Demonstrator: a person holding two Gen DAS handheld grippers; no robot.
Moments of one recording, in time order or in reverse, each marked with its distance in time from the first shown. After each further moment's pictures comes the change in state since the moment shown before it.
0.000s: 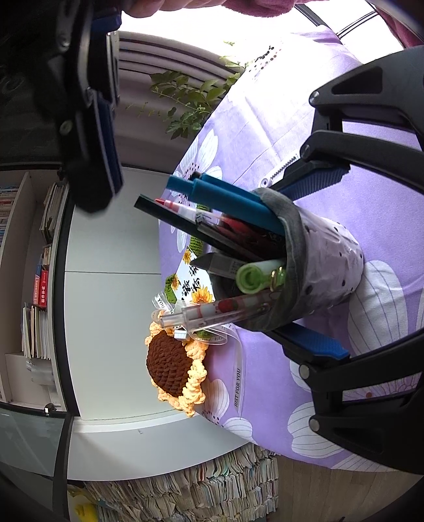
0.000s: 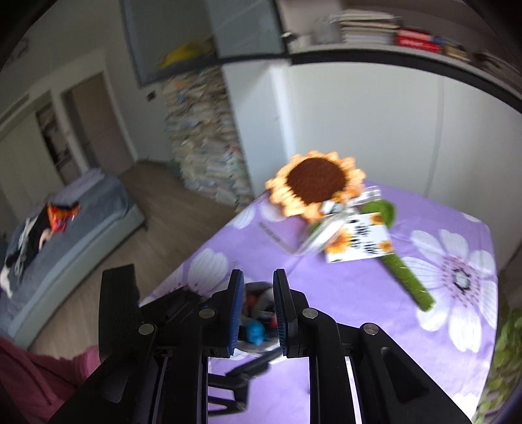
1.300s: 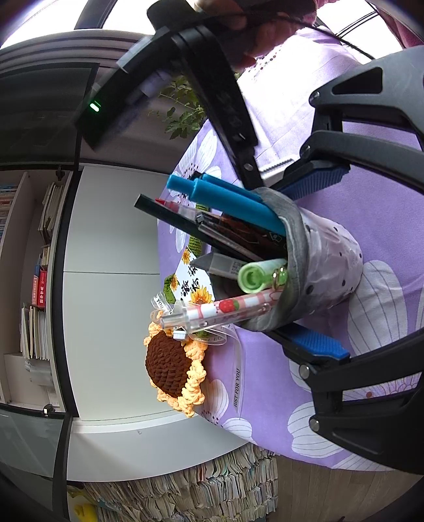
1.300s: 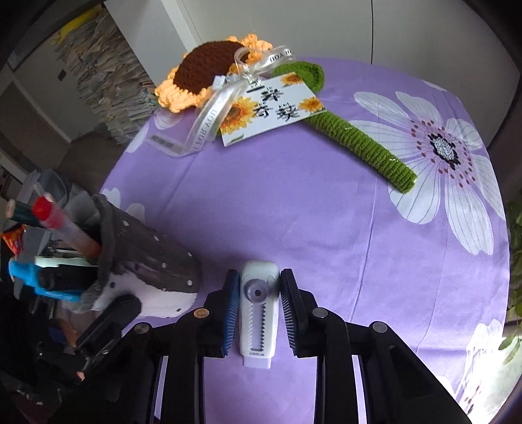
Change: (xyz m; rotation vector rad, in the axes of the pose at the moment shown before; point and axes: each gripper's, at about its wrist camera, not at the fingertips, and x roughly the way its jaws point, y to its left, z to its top) left arm 0.002 -0.001 0.001 0.002 0.007 0.000; right arm 0.083 -0.082 -0.058 0.252 0.369 -0.144
